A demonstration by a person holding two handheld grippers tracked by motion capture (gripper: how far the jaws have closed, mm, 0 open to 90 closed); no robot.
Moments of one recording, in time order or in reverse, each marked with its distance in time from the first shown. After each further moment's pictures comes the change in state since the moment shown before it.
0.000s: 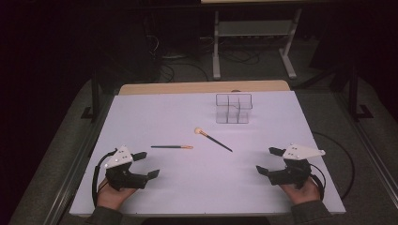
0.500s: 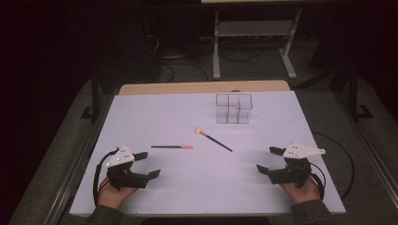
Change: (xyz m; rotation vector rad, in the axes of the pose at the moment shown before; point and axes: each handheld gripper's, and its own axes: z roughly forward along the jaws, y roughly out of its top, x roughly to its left) left arm 0.002 0.001 0.003 0.015 -0.010 -0.004; right arm -0.004 -0.001 0.001 0.000 0.000 0.010
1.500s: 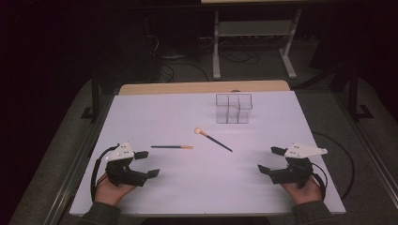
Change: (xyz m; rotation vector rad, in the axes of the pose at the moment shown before) left arm 0.006 0.014 -0.004 0.055 -0.059 0.016; right arm -0.001 0.001 -0.004 0.006 -0.003 0.015
